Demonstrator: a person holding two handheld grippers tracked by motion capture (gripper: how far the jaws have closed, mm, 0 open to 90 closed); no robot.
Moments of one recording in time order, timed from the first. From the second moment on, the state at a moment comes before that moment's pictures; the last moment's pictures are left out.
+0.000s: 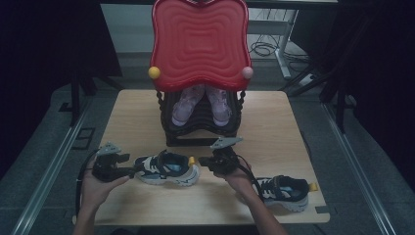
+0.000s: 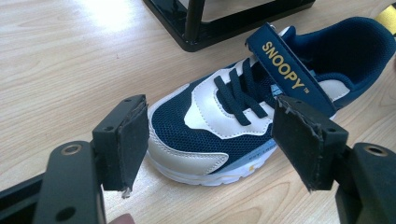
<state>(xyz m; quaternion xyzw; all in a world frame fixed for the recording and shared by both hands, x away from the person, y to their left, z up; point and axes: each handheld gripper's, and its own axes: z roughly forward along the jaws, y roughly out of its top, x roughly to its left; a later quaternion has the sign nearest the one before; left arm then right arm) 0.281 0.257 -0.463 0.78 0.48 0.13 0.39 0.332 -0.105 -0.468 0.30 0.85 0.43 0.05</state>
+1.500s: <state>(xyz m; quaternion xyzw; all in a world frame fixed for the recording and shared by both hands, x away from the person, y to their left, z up) 0.278 0.270 -0.462 0.77 0.48 0.11 0.40 0.333 -0.062 -0.485 0.21 0.89 0.40 0.02</state>
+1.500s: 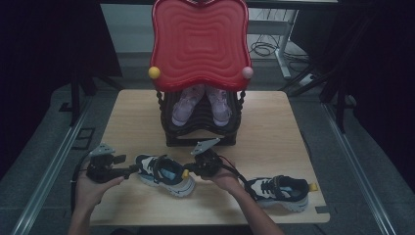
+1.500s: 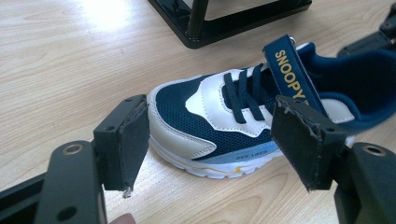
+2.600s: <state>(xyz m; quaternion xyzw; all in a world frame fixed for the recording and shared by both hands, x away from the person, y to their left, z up) 0.273 0.288 -0.458 0.76 0.49 0.12 0.42 0.287 -0.014 -0.498 0.13 0.88 0.44 -0.05</state>
